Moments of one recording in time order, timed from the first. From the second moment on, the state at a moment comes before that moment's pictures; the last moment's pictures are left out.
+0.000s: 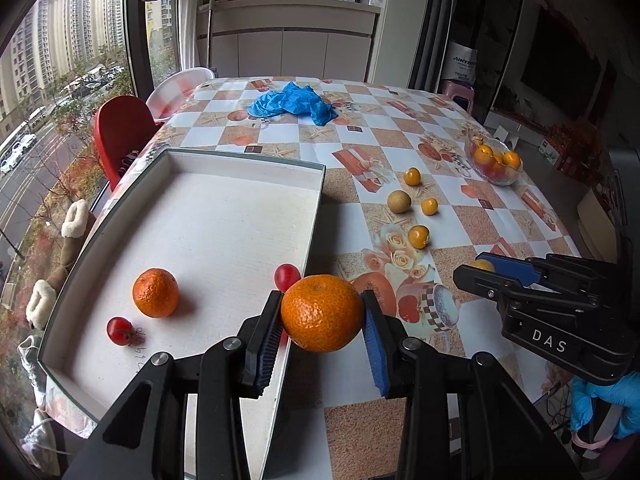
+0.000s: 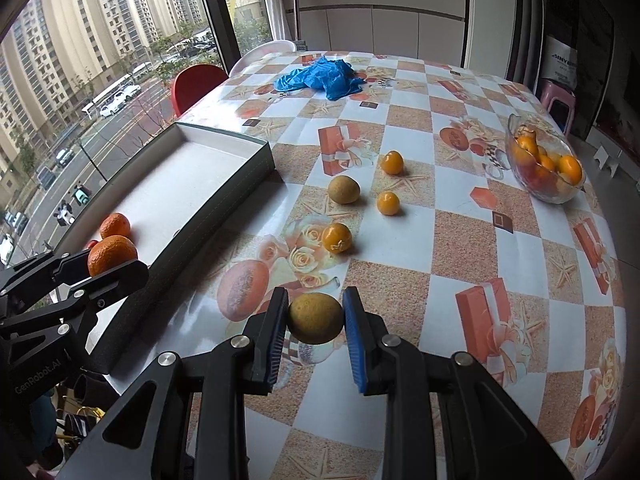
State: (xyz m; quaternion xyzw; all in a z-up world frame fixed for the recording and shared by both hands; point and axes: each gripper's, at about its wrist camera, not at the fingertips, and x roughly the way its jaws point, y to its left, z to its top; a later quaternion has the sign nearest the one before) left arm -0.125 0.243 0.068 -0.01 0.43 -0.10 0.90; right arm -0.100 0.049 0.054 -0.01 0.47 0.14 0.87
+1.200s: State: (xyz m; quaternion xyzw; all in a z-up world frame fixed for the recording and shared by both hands) left arm -0.114 0.329 0.049 -0.07 0.43 -0.05 0.90; right arm -0.088 0.170 0.076 -0.08 0.46 0.22 0.86
